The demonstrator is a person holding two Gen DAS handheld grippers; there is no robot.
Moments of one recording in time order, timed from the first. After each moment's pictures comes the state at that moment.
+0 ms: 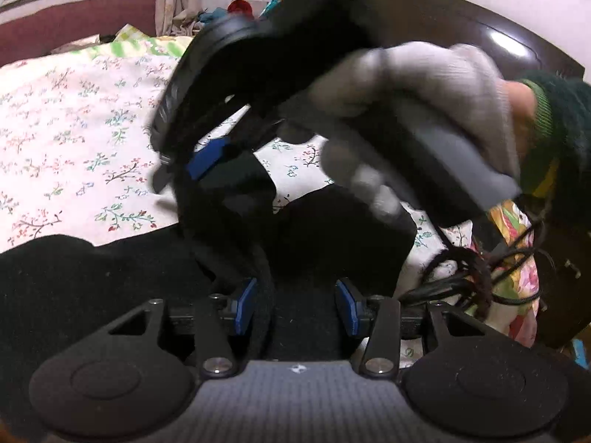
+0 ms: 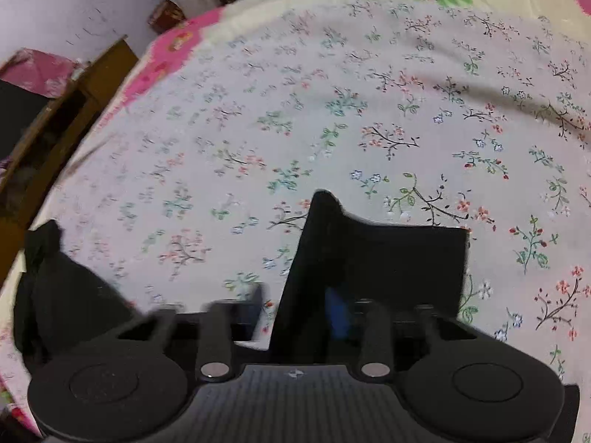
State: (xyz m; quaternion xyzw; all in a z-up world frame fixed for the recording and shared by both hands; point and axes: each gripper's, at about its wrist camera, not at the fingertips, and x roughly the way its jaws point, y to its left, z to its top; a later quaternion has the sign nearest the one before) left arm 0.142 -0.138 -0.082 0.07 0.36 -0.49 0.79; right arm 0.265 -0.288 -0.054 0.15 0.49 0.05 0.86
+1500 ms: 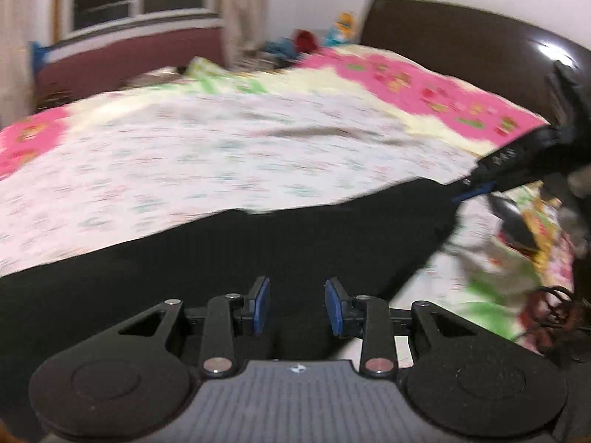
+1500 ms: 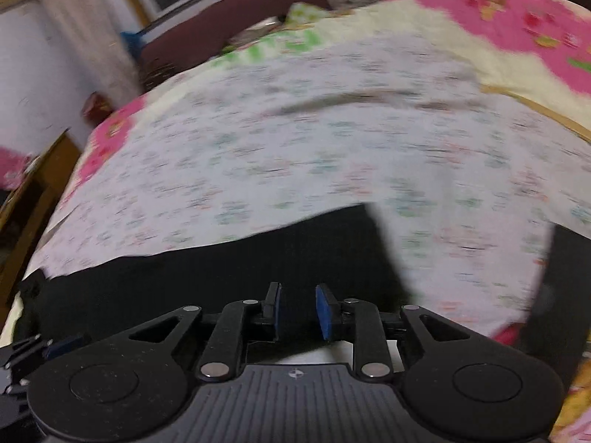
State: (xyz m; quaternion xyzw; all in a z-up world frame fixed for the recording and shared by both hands) left arm 0.095 -0.014 -0.032 0.08 0.32 -0.37 0.87; right arm 0.066 -0.341 -0.009 0.22 0.40 -0.08 0.89
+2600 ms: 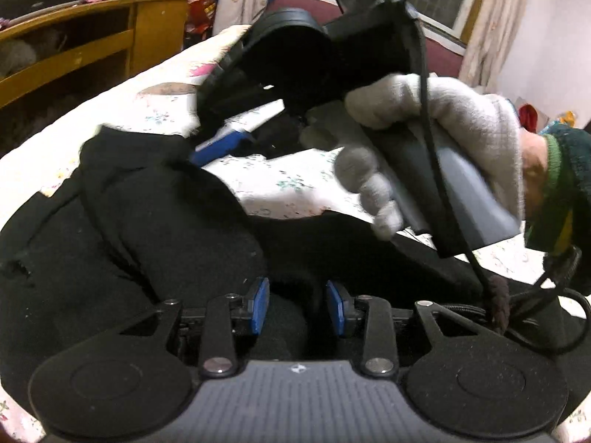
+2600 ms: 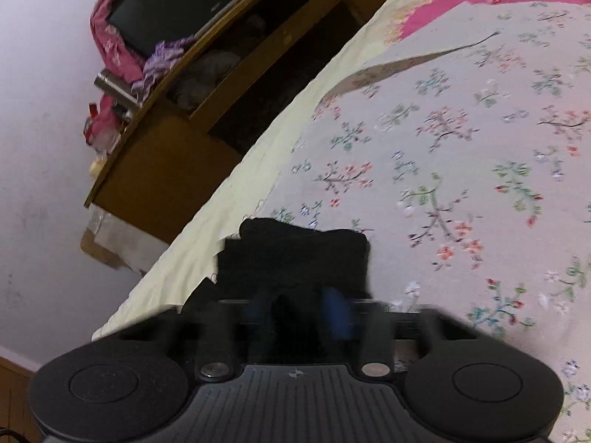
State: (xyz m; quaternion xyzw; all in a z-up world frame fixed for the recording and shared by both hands) left arm 0.221 0.205 -0.076 -0.11 0.38 -0.08 0.91; right arm 0.426 0.124 -0.062 0.13 0.53 0.40 0.73
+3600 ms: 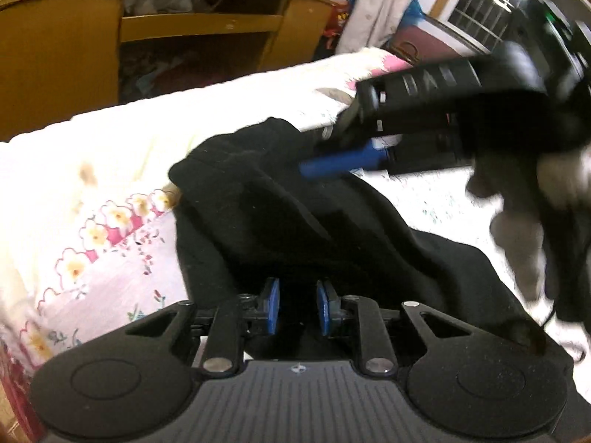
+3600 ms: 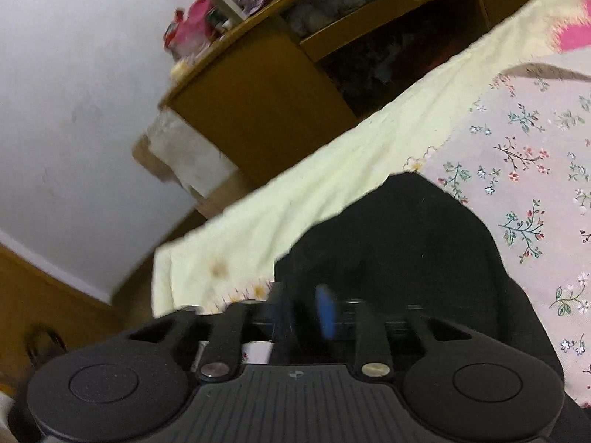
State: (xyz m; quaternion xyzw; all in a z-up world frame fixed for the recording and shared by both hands) left arm 0.137 0.309 -0.066 -0.23 0.38 0.07 0.89; right arm 0.348 0.224 -0.022 0.02 0.52 0.52 0.67
